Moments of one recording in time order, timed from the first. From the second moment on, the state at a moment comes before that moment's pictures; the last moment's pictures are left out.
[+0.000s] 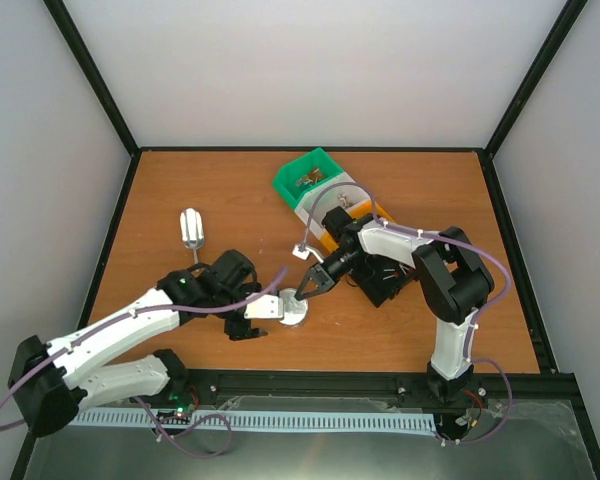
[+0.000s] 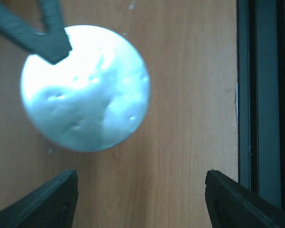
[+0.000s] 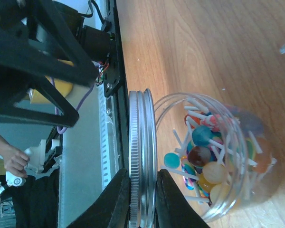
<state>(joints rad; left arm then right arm) -0.78 1.00 0.76 -0.82 0.29 0.67 0.62 1.89 1.21 -0.78 -1.11 -0.29</state>
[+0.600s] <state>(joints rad) -0.90 1.17 0.76 -0.67 0.20 0.70 0.57 1.93 1.24 -0.82 -1.11 -0.31</state>
